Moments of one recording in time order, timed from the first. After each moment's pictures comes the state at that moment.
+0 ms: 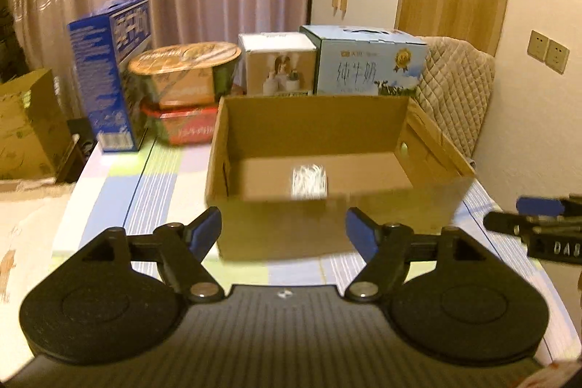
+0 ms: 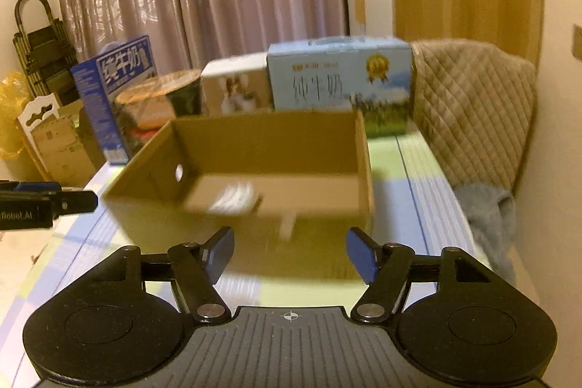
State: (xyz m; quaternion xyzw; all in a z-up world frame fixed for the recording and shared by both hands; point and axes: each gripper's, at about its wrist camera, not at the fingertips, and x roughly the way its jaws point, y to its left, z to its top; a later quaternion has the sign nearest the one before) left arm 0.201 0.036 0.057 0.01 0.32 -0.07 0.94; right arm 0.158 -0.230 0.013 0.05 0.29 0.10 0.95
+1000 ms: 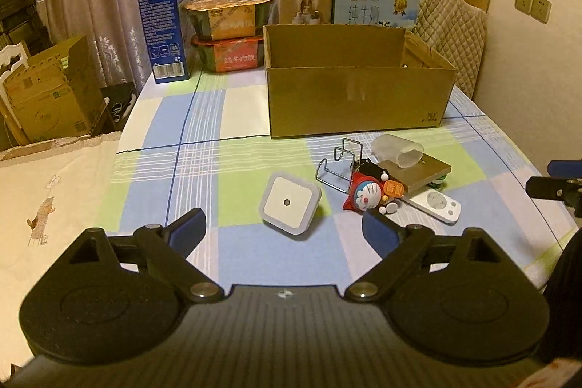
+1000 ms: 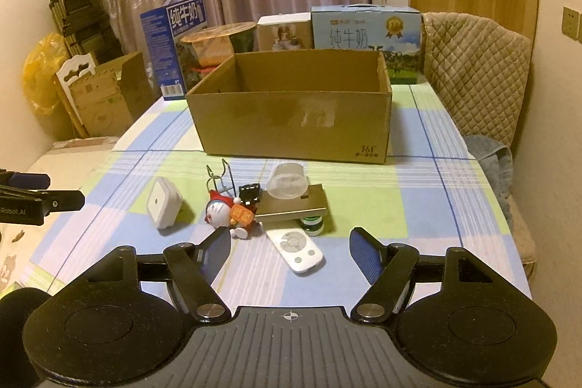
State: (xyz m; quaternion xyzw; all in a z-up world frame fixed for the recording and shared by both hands) left arm 0.037 0.101 0.032 0.04 0.36 -0.06 0.93; right arm 0.001 -0.206 -0.014 0.02 0.31 0.14 0.94
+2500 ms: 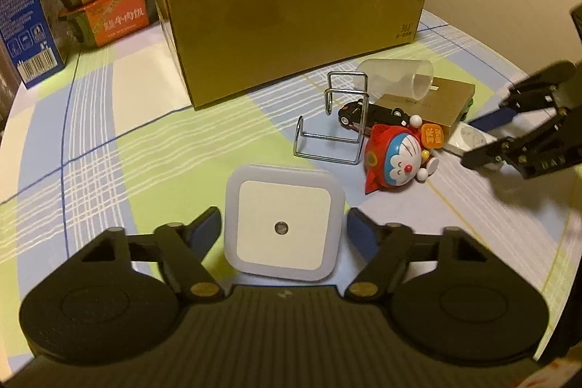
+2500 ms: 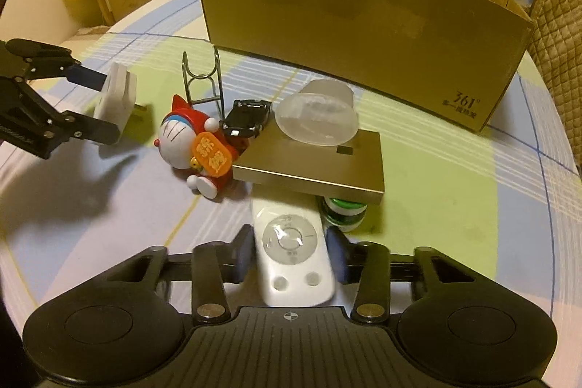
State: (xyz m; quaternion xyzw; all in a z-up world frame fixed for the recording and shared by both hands) left arm 0.176 0.106 -0.091 0.12 0.42 -0.24 0.87; right arm 0.135 -0.169 -0.135 -0.09 0.42 0.22 0.88
